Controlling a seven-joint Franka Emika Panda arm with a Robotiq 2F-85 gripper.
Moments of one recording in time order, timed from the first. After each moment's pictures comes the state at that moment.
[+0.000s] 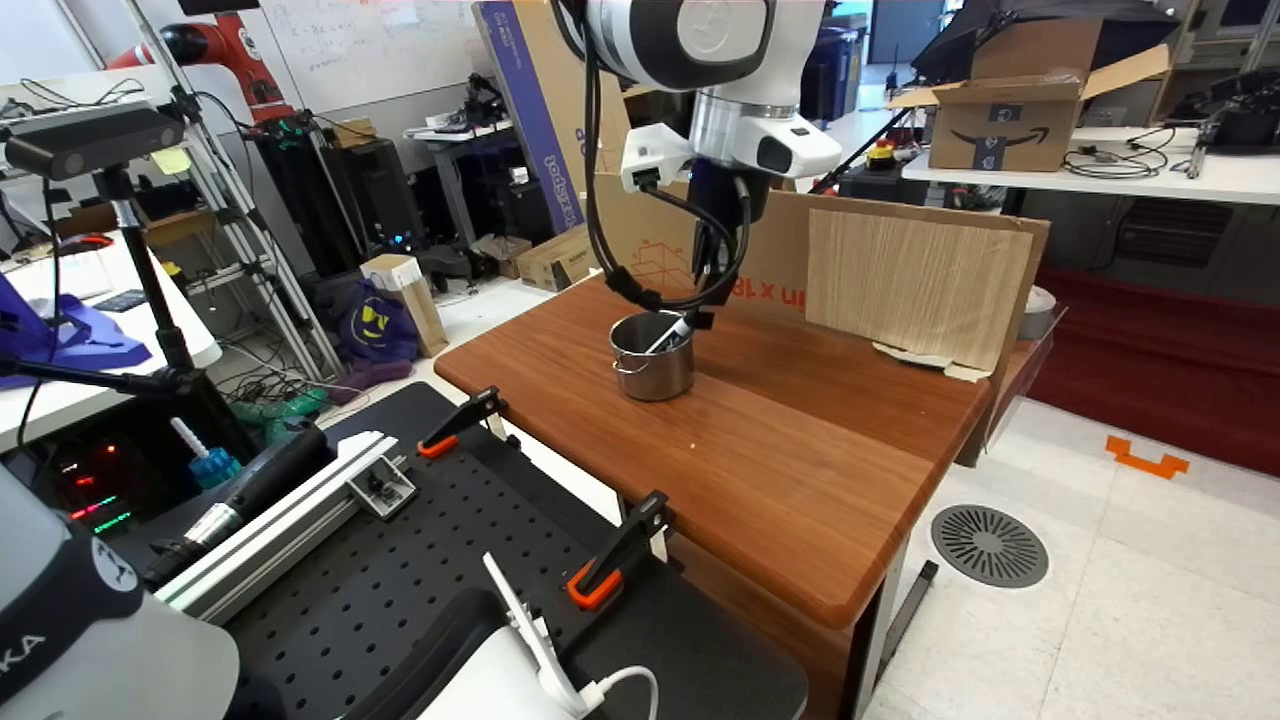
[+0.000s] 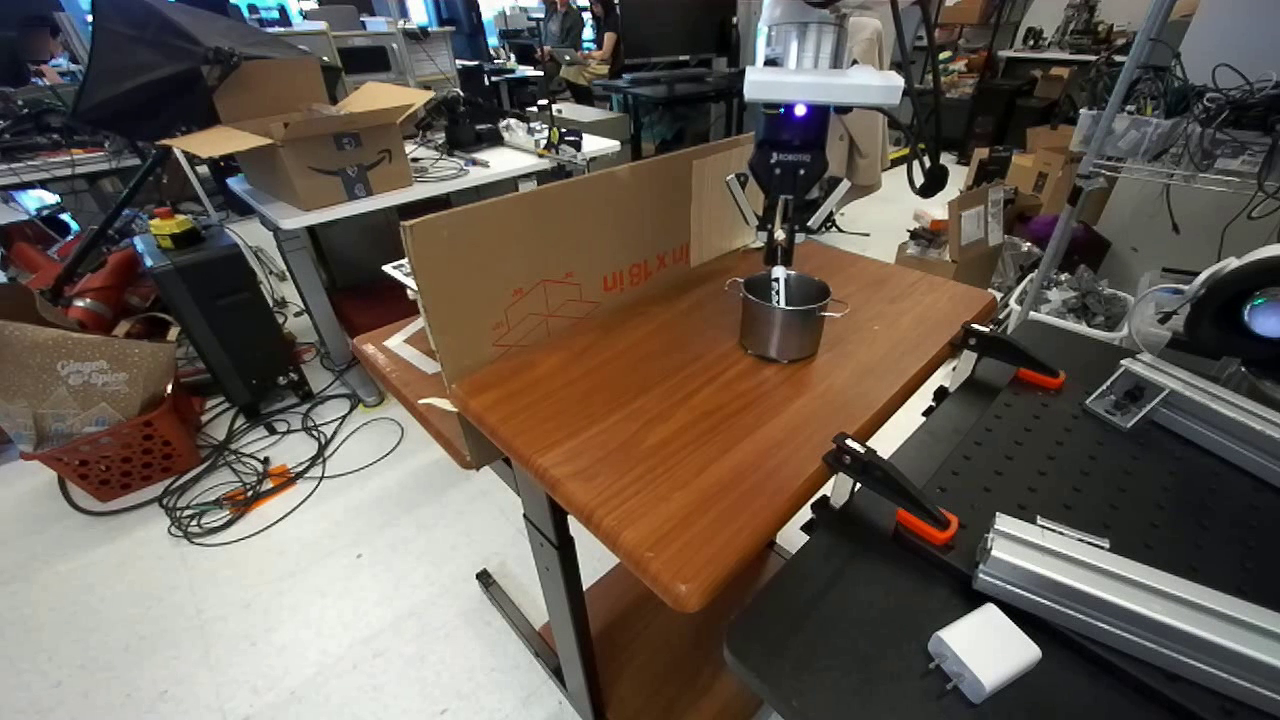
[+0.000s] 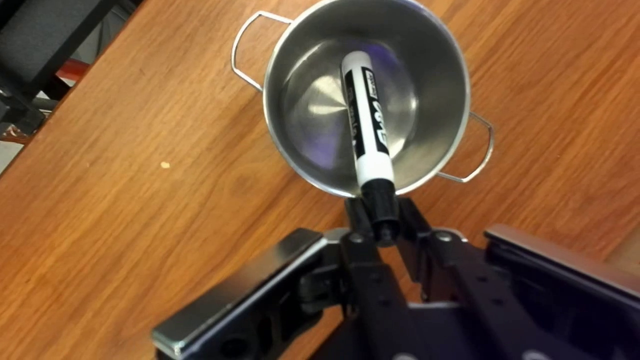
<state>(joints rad) -0.01 0.43 -0.07 -2.06 0.26 2.32 0.49</state>
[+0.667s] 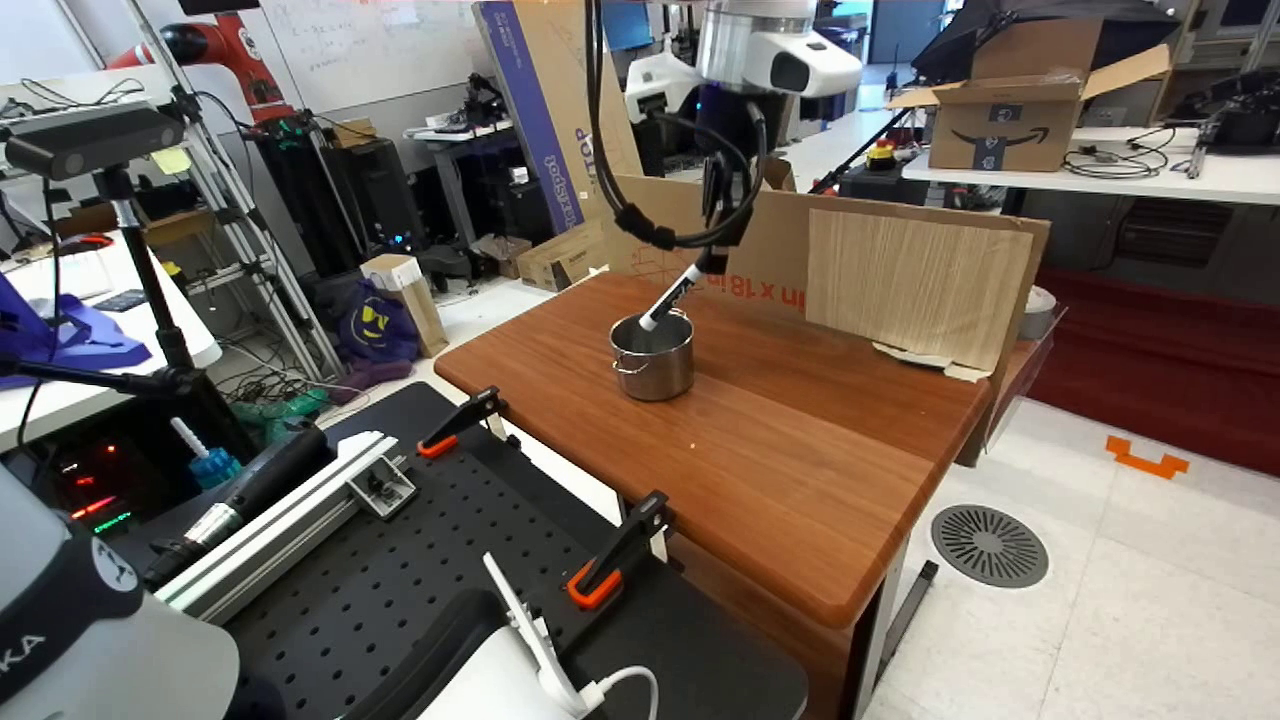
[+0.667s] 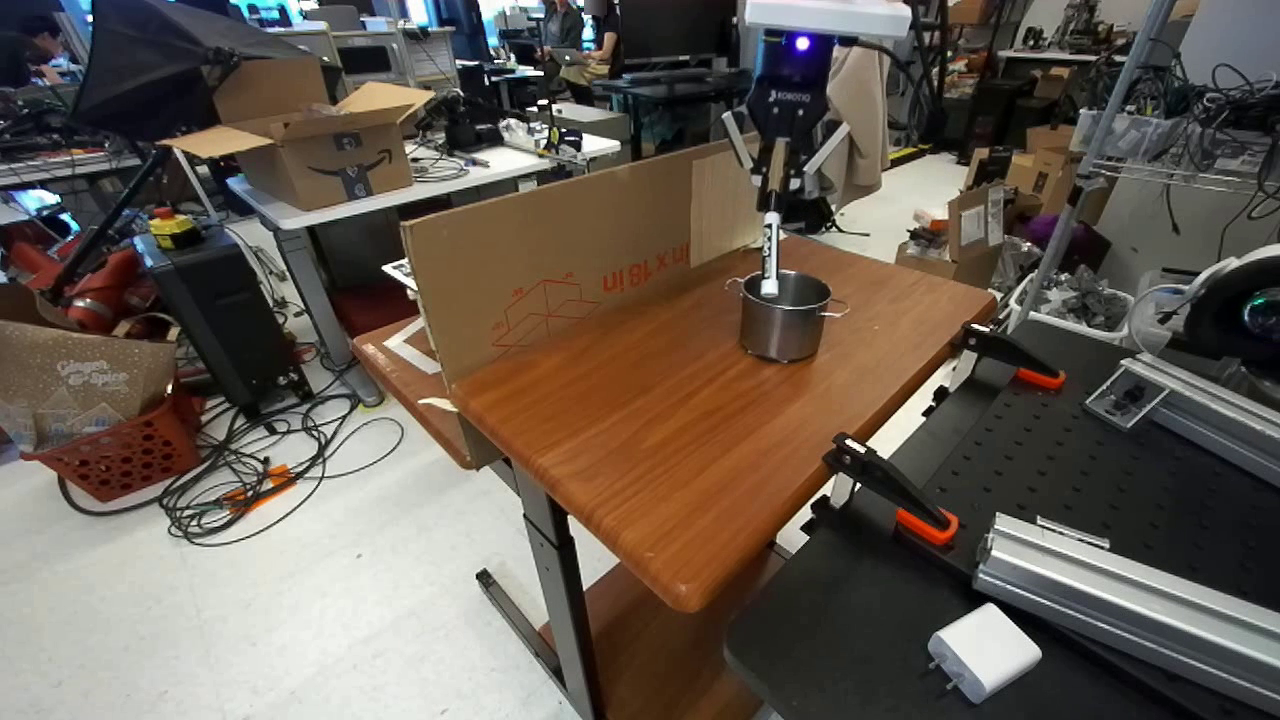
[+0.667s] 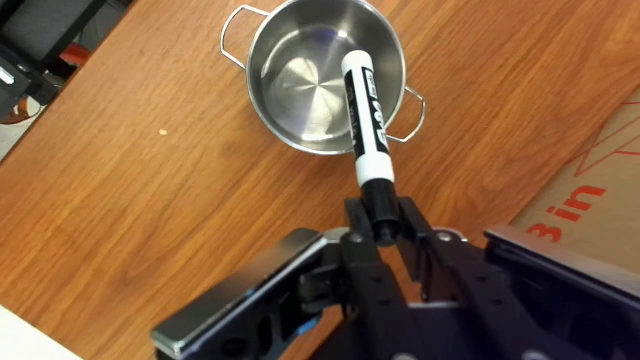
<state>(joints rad) -0.02 0.33 -0.08 -2.04 0.26 2.27 0.49</state>
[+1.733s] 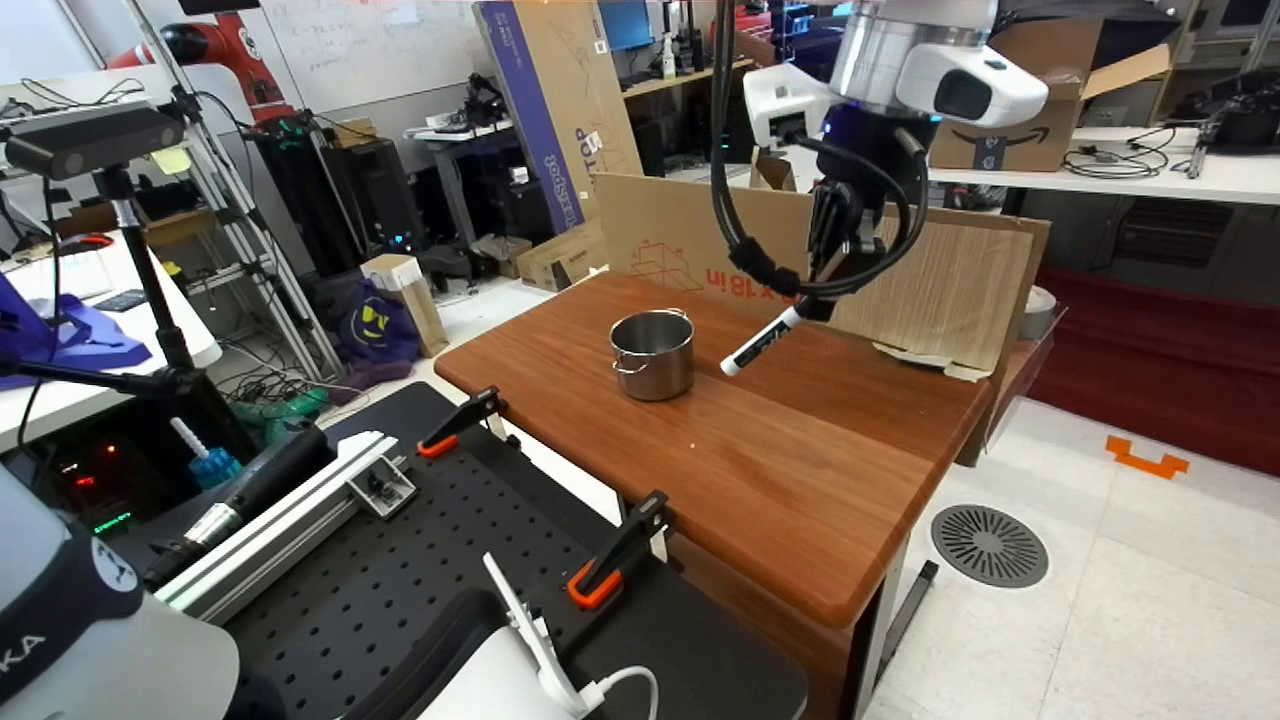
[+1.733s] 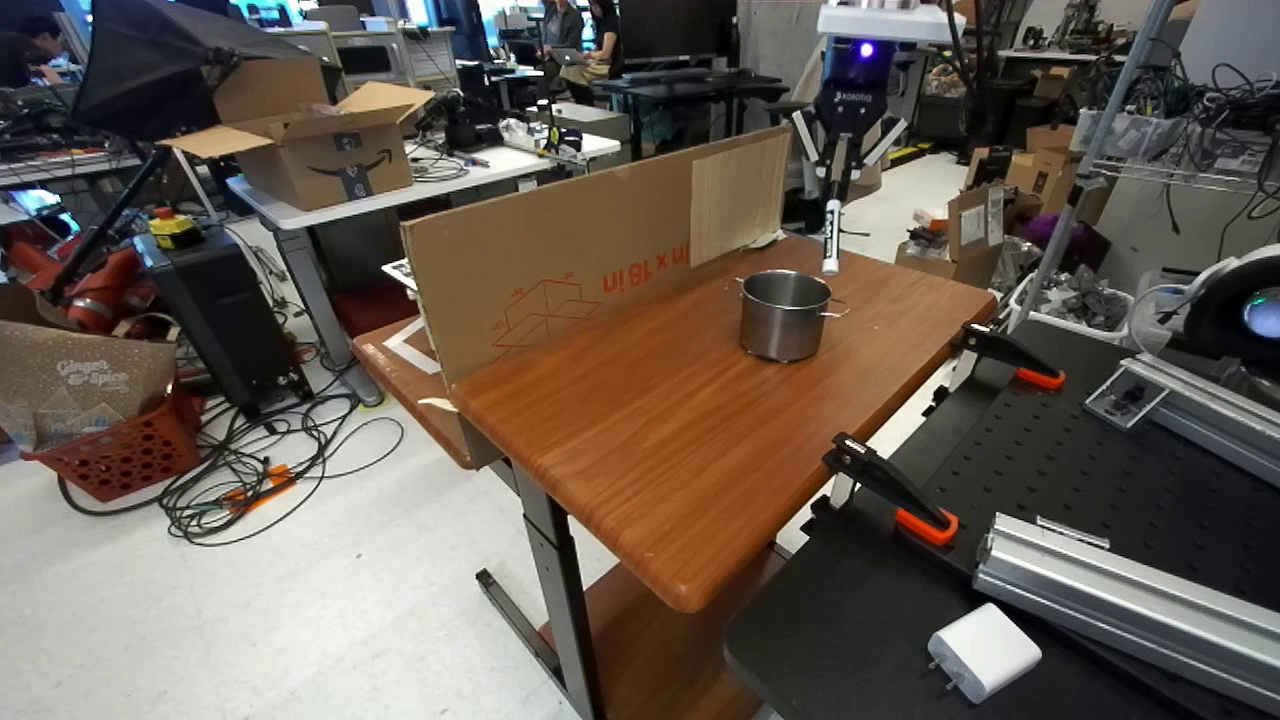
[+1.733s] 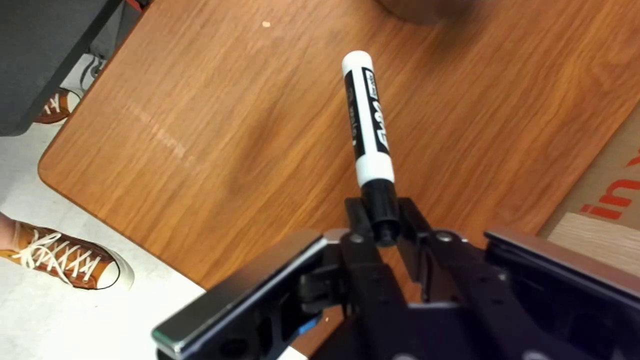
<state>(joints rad) -0.17 0.45 -0.14 -1.91 0.26 2.18 0.38</state>
